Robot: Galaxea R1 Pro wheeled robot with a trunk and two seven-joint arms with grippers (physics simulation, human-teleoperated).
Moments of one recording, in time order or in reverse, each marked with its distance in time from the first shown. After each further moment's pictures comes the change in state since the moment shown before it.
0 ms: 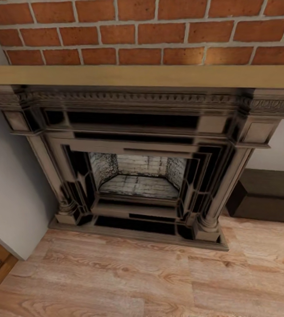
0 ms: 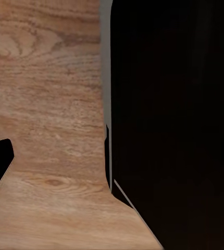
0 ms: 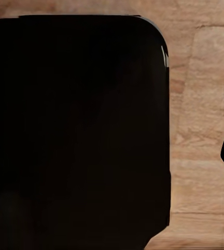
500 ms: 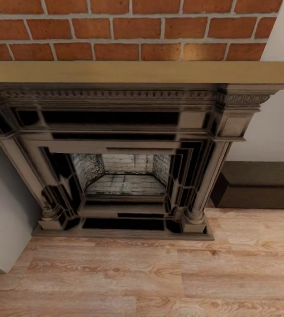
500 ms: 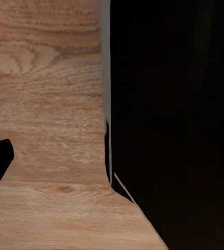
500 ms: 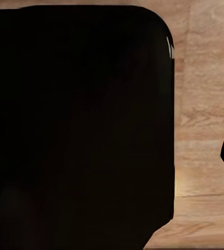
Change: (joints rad) left arm 0.000 0.000 0.000 0.000 0.000 0.000 0.000; right arm 0.000 0.006 0.000 0.000 0.000 0.000 0.000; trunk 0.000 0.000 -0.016
